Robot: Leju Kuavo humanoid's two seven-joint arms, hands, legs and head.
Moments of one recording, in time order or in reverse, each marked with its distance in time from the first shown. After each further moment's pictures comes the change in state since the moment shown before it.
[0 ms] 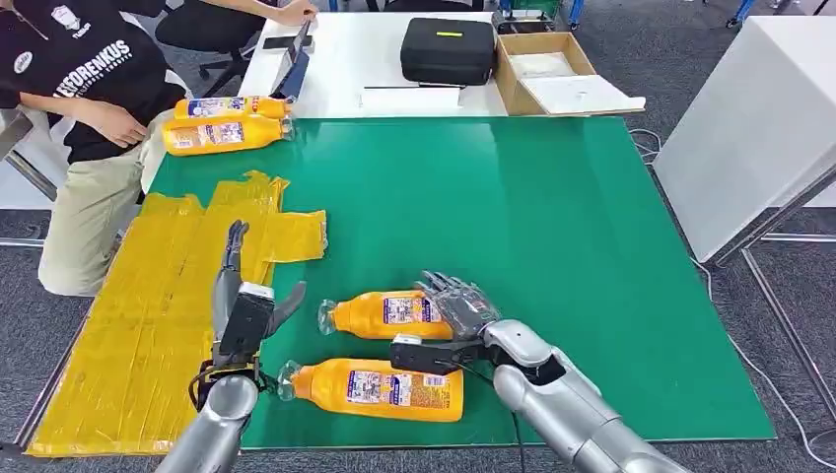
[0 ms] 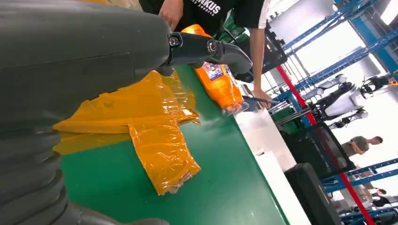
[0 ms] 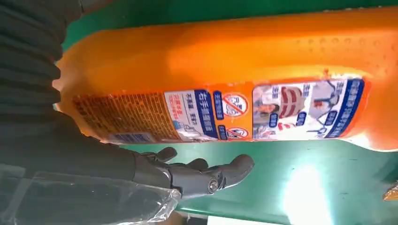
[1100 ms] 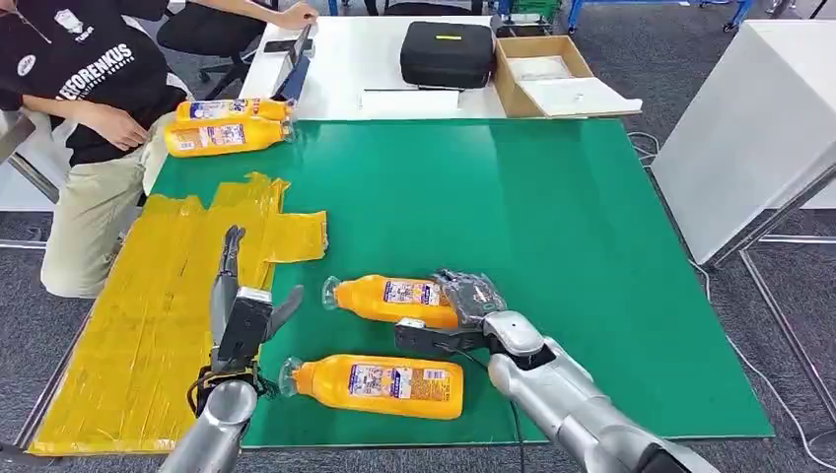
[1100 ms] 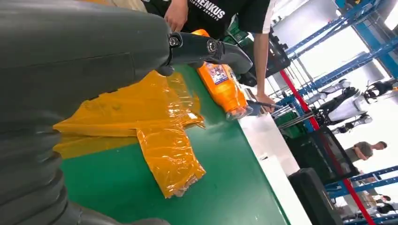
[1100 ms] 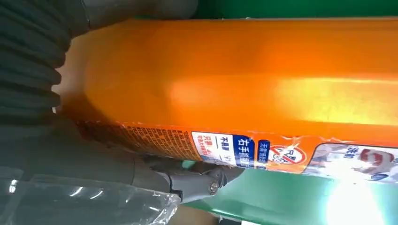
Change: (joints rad) left arm 0.016 0.002 0.000 0.003 0.006 0.024 -0.001; right arm -0.109 0.071 0.054 0.309 0.009 -0.098 0.091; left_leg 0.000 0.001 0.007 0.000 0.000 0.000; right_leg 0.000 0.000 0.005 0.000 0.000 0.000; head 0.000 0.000
